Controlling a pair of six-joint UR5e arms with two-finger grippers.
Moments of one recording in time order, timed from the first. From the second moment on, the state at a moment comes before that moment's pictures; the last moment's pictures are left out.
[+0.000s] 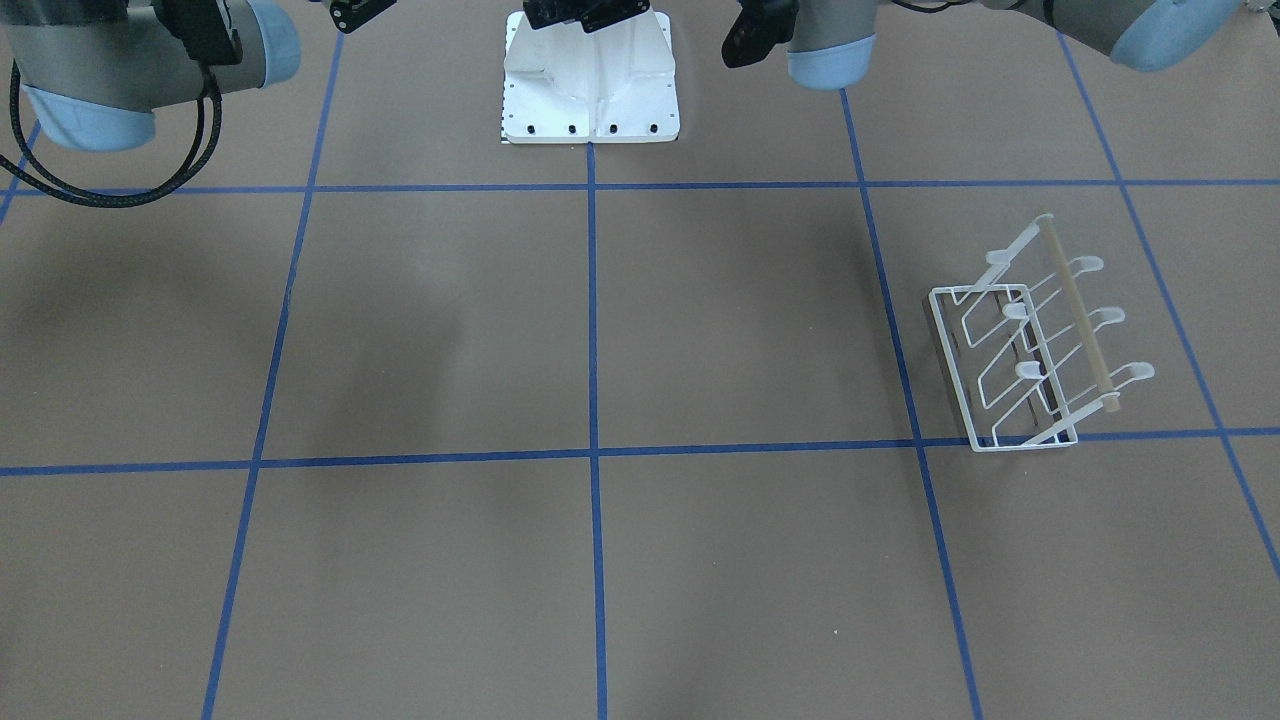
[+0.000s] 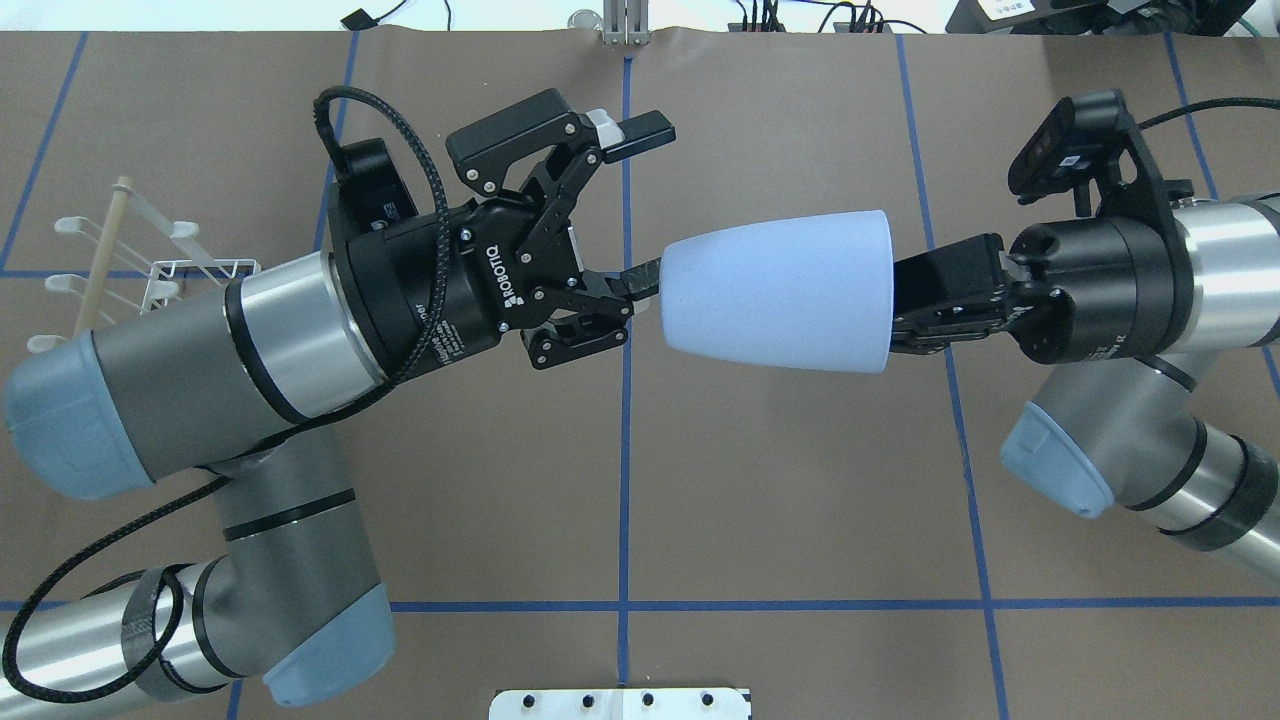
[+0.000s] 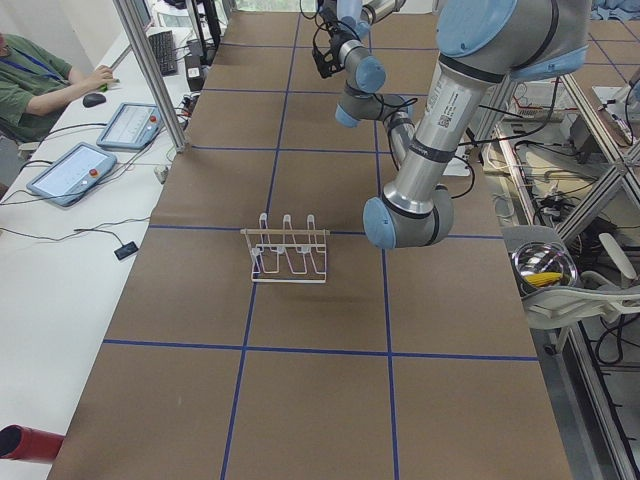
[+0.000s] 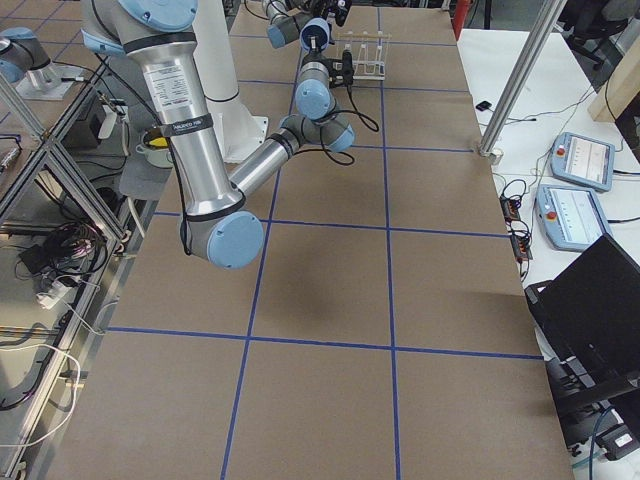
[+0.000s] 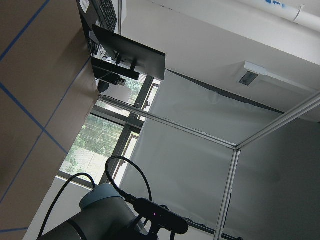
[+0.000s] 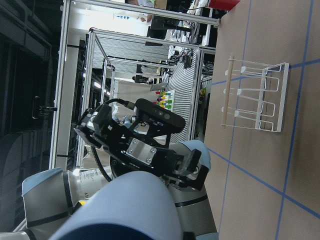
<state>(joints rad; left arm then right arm) -0.46 -2.16 -1.90 -2.94 -1.48 -2.26 0.77 -1.24 1.91 0.14 2.19 1.97</state>
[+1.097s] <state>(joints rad) -0.43 -2.16 -1.91 -2.94 -1.48 -2.26 0.80 -1.24 1.91 0.14 2.19 1.96</state>
